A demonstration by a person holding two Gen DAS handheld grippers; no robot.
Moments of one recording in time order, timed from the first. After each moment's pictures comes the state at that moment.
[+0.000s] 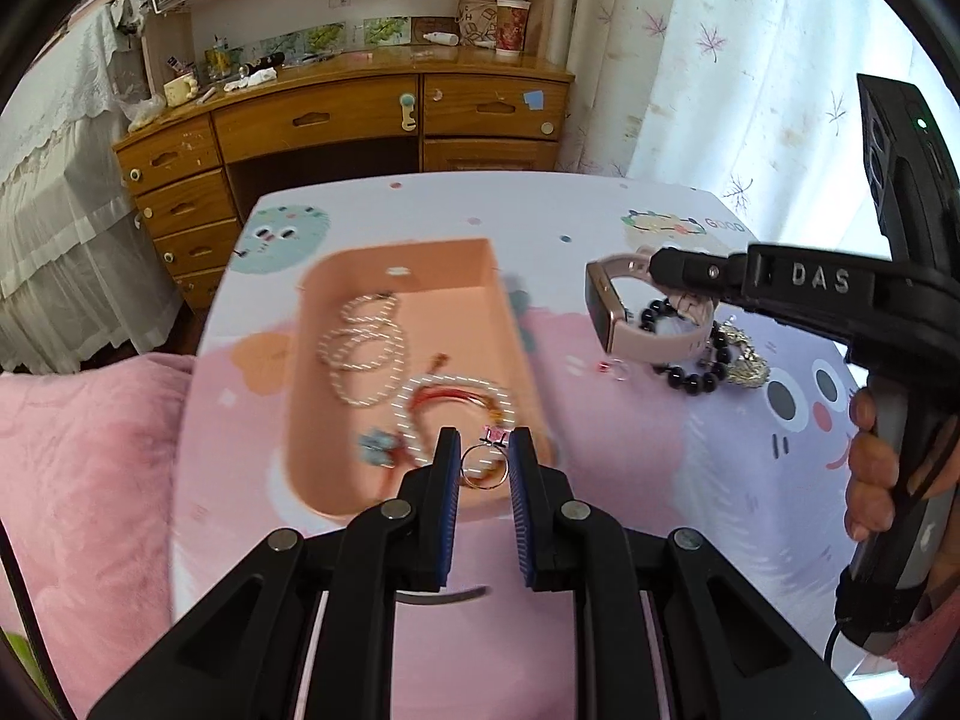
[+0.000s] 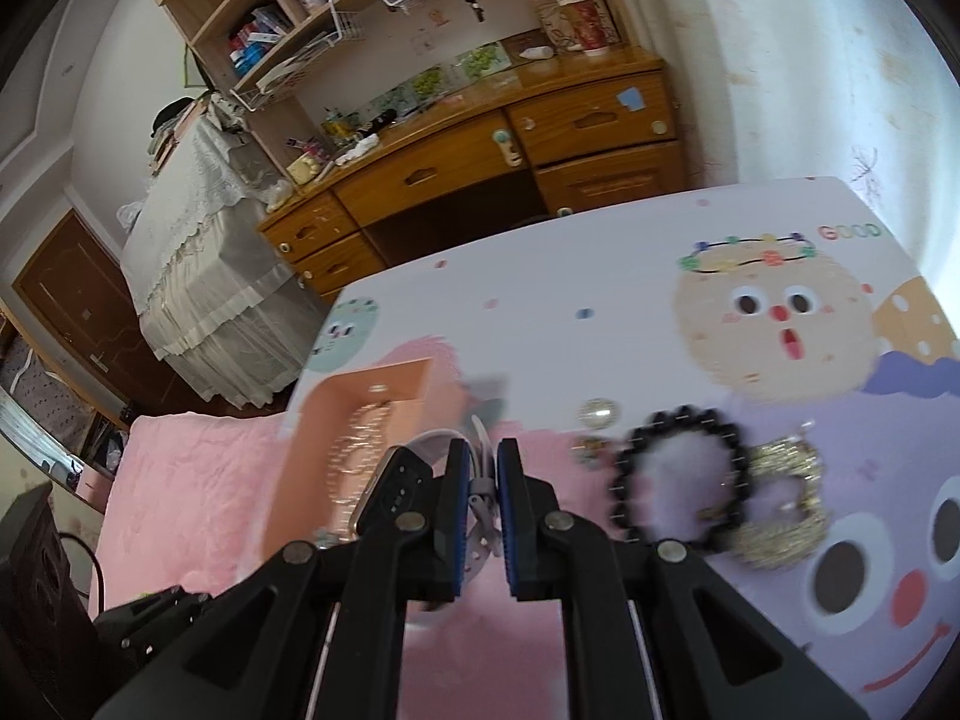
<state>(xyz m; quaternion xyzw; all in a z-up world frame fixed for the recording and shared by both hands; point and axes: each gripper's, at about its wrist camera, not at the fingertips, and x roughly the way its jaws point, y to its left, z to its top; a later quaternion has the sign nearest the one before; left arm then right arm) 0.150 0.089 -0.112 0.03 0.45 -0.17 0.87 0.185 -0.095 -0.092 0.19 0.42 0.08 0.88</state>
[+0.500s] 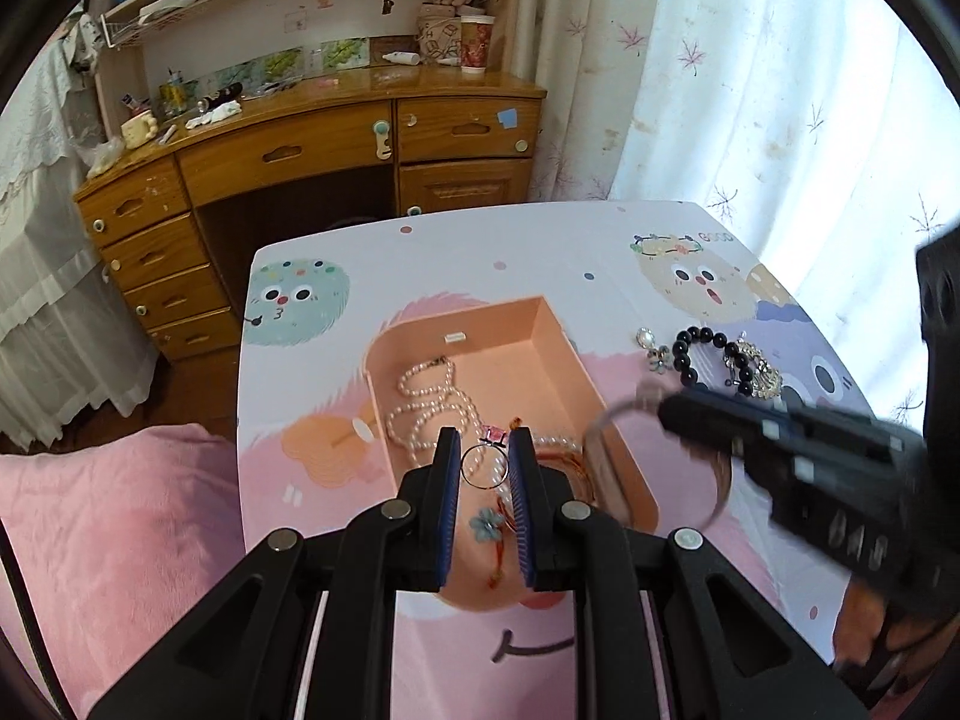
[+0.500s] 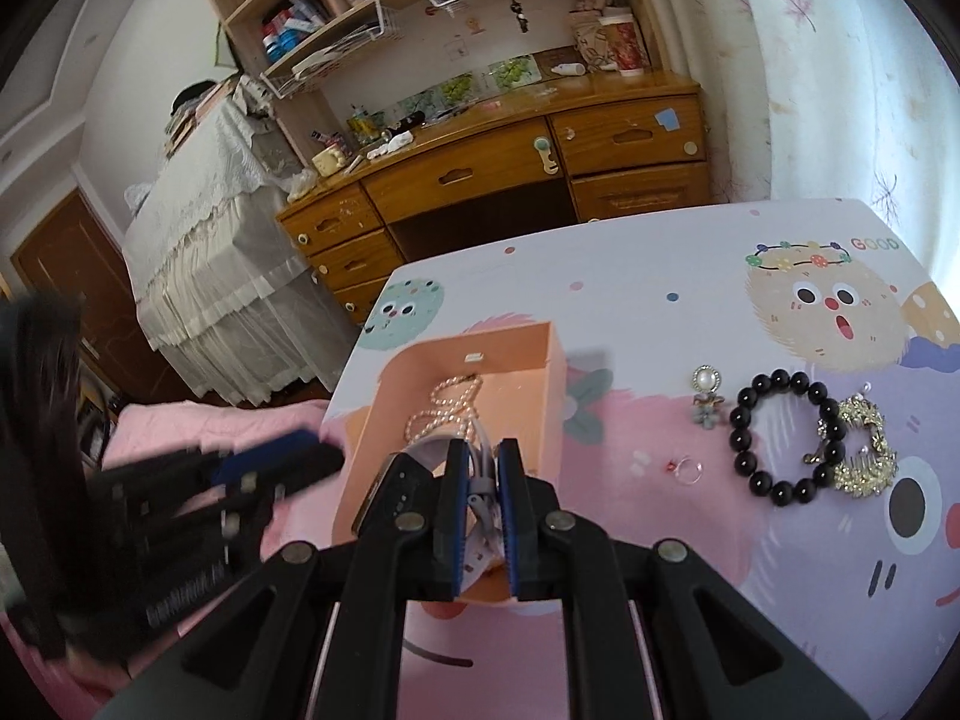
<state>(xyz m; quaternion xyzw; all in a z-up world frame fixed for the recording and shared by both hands) 0.207 0.139 -0.096 0.06 0.43 -0.24 0.87 0.161 -0.010 -0.089 0.15 0.40 0.07 0.90</state>
